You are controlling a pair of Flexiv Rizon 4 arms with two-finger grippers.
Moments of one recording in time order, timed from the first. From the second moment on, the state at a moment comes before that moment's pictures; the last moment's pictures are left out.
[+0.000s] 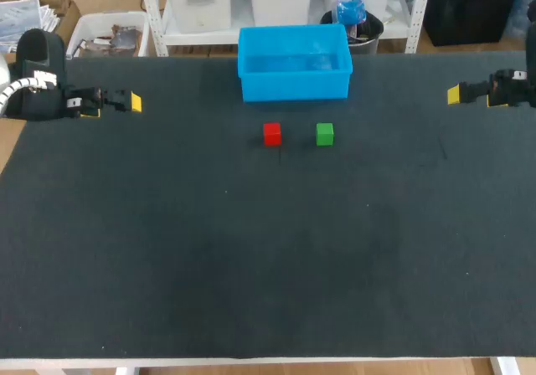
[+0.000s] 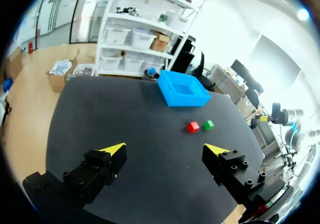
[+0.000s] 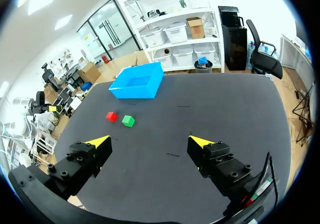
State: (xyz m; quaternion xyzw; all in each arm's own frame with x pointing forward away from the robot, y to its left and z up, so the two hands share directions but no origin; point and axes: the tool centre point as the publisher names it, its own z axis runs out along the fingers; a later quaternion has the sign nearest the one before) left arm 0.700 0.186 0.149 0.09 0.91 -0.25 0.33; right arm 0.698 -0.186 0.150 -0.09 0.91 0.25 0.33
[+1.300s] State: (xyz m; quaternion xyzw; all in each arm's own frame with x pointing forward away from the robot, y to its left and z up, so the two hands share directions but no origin) left arm 0.699 0.186 0.143 0.09 0.91 -0.24 0.32; right arm 0.698 -0.186 0.150 -0.09 0.91 0.25 0.33
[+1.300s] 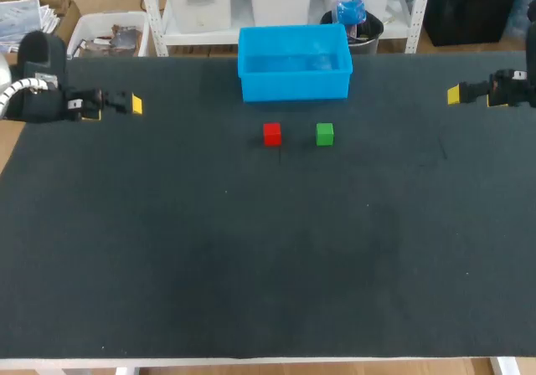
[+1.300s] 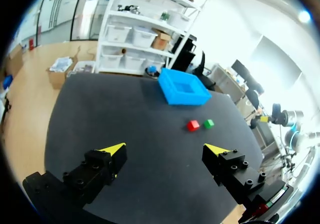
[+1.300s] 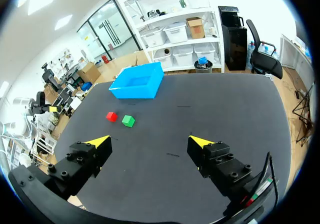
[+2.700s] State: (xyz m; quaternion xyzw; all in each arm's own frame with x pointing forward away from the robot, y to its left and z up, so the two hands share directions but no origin) left arm 0.720 0.135 0.144 0.08 0.96 -0.10 0.24; right arm 0.698 -0.186 0.150 -0.09 0.91 0.25 0.33
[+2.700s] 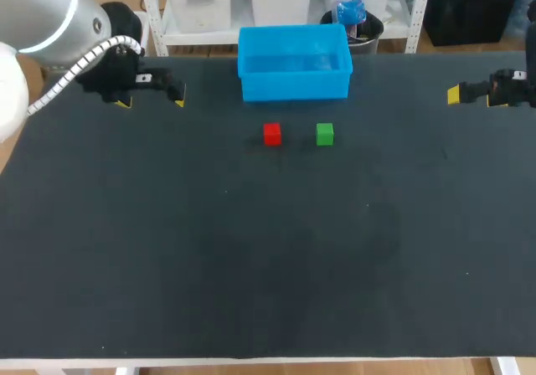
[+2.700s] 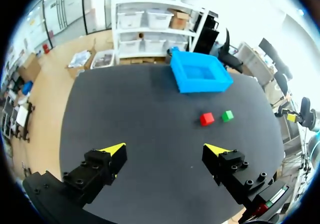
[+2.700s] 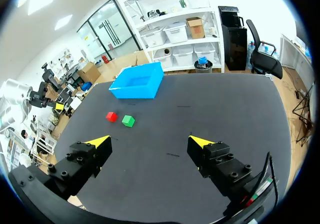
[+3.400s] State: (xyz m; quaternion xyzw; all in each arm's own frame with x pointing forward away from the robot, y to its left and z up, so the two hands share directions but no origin) left arm 0.743 0.040 0.128 0.07 0.98 -0.09 0.17; right arm 0.698 -0.186 0.150 -0.09 0.91 0.24 0.33
